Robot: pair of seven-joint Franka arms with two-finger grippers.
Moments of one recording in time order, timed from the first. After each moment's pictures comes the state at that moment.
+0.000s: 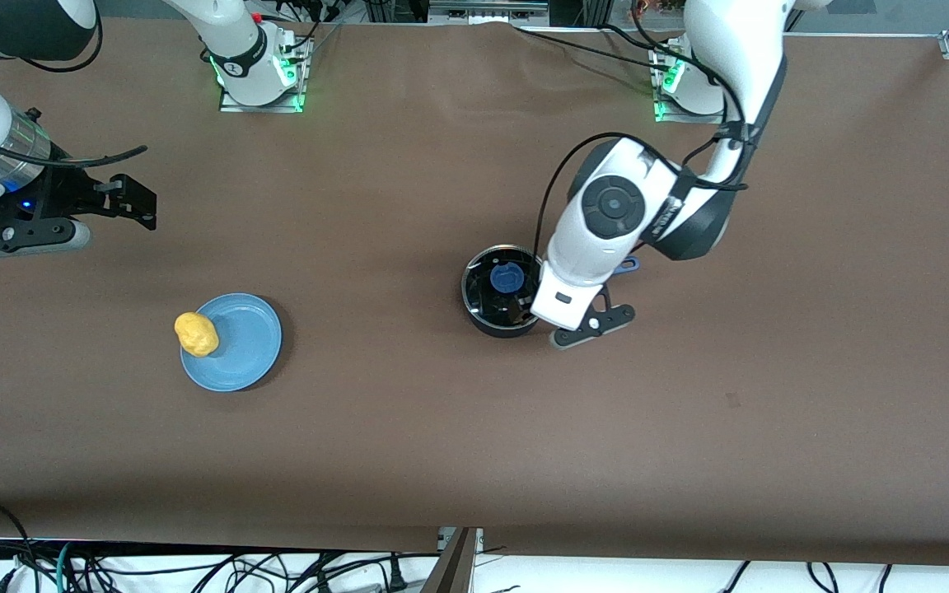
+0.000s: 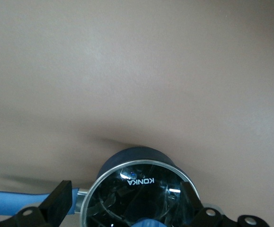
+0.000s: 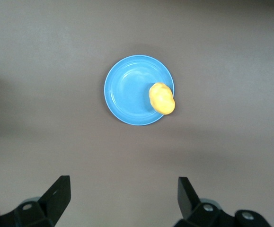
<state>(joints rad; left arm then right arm) -0.53 0.60 -0.06 -1.45 -0.03 2.12 -0.96 0.18 0.10 -0.04 -1.55 -0.04 1.61 -0.01</state>
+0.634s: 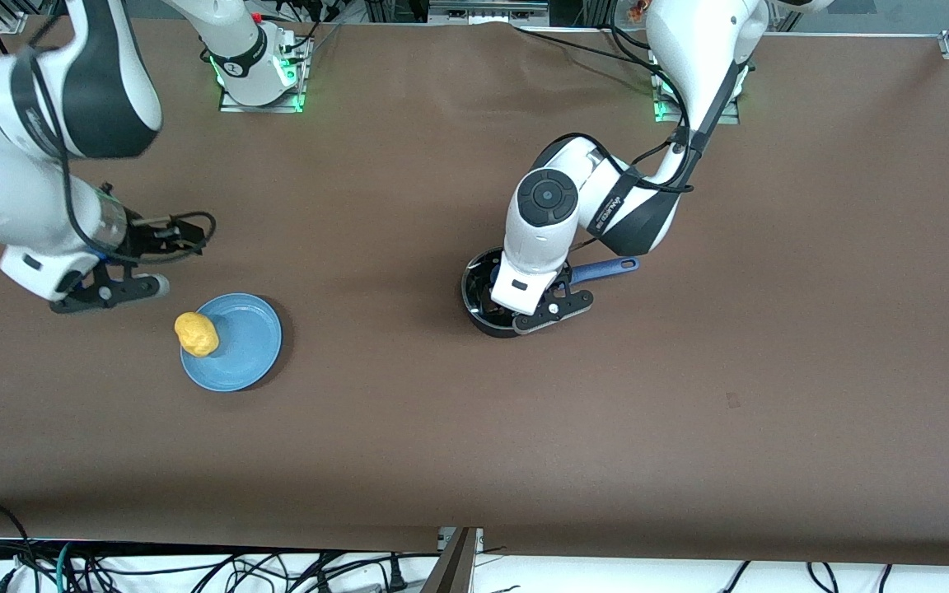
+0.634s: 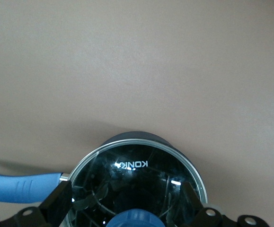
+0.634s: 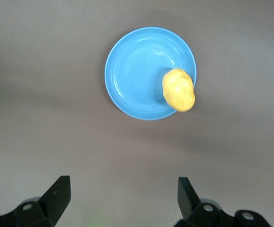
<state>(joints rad) -0.60 0.64 -0.06 -1.45 0.03 2.12 -1.07 0.19 0.29 -0.04 -1.56 -0.04 1.65 -0.12</state>
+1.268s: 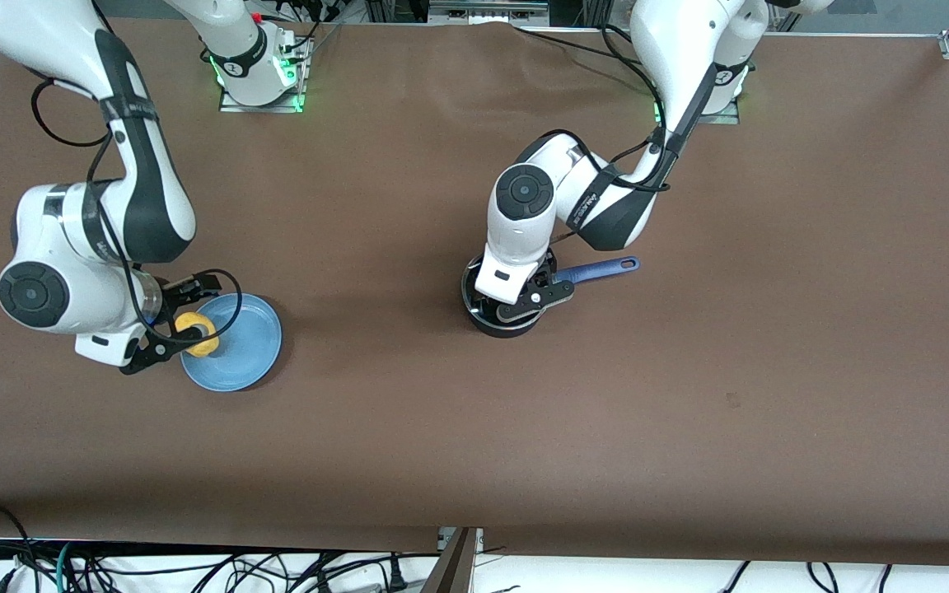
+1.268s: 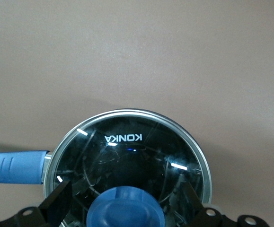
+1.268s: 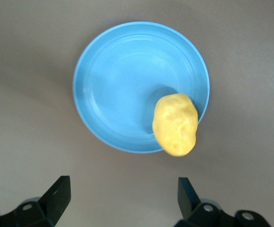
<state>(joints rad) -0.63 0.66 -0.07 -1.48 0.03 2.13 -1.10 0.13 0.51 -0.06 -1.58 -0.05 1.82 -0.41</state>
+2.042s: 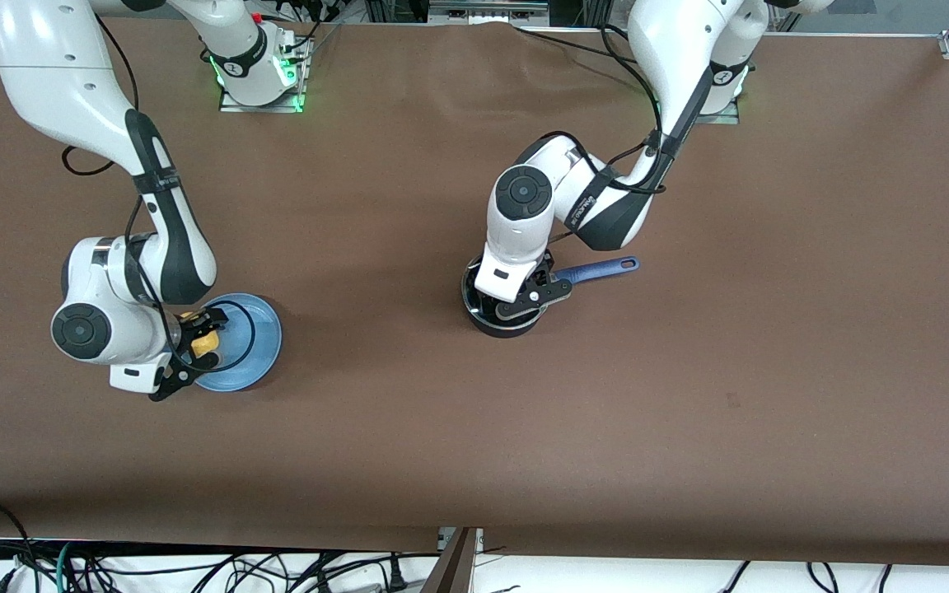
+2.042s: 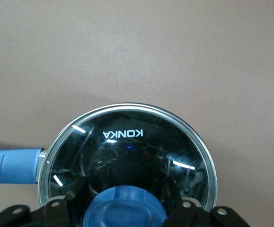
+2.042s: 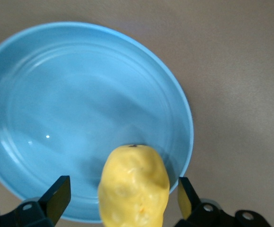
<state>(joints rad) -0.63 0.66 -0.08 -1.50 0.03 2.17 -1.10 0.08 0.70 -0.06 -1.58 -0.09 2.08 -0.54</state>
